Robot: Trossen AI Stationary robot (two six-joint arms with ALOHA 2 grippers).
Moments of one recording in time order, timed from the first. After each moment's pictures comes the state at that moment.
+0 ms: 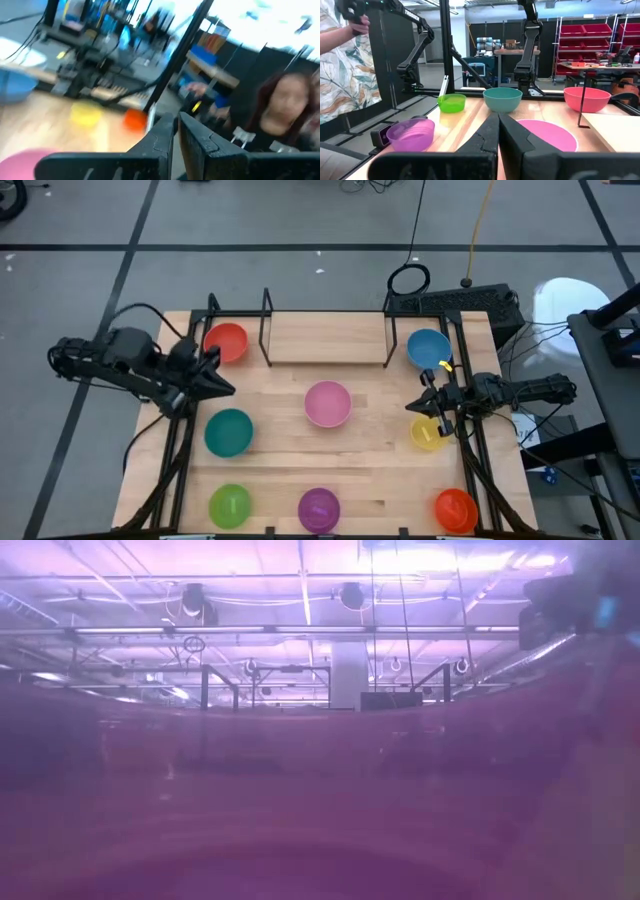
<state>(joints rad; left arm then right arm) -0.24 0.75 1.09 -0.33 0.09 -0.50 0.15 0.00 0.01 0.08 -0.08 0.04</state>
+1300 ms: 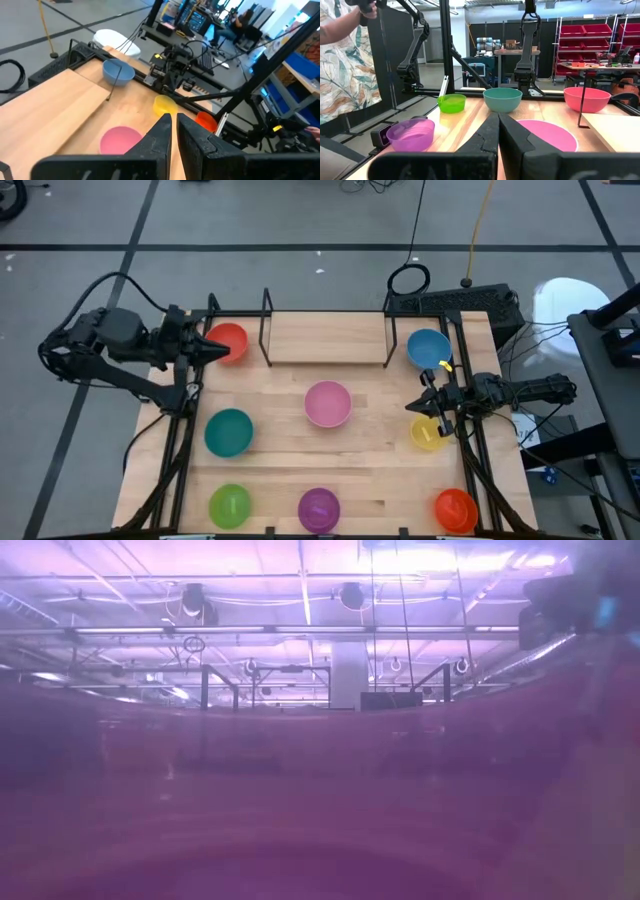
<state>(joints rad) -0.17 0.89 1.49 -0.88 -0.26 -0.56 0.15 0.01 0.01 0.08 -0.08 0.04</state>
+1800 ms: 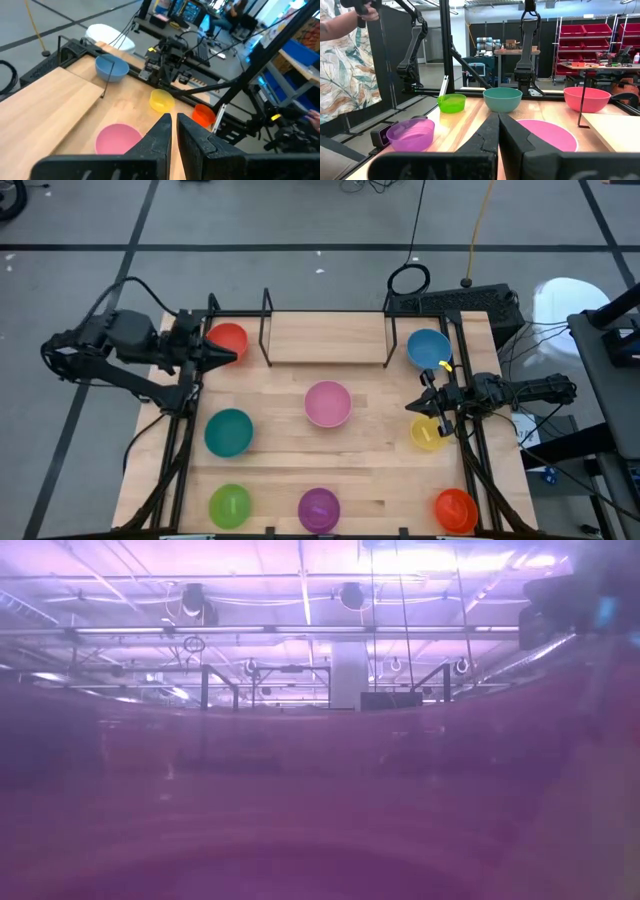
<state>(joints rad) -0.17 0.94 1.48 -0.86 -0.21 -0.52 0.15 0.01 0.01 0.08 -0.08 0.04</state>
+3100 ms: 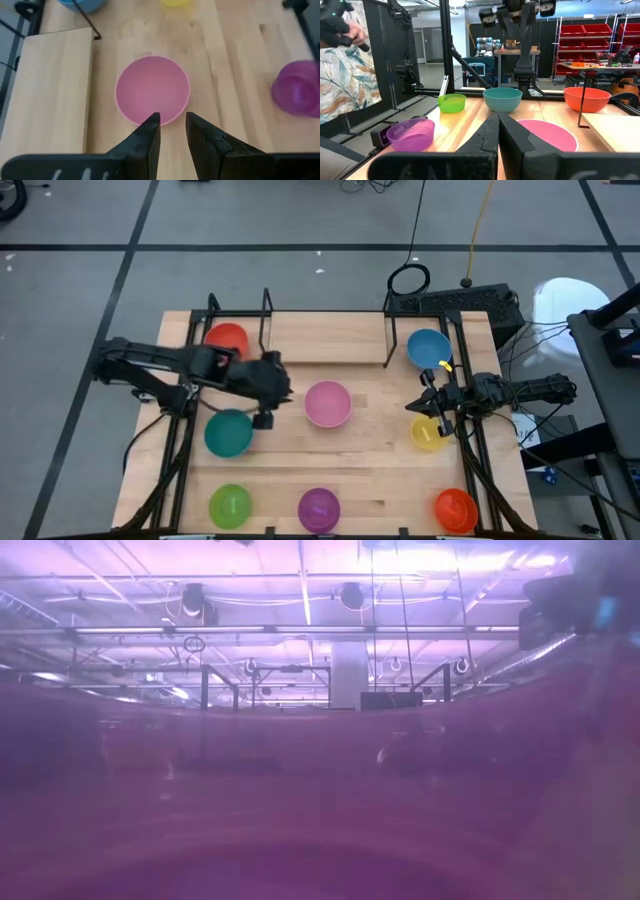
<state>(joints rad) -0.16 1.42 1.48 -0.94 -0.14 0.02 0.15 0.00 0.01 0.08 -0.08 0.04</state>
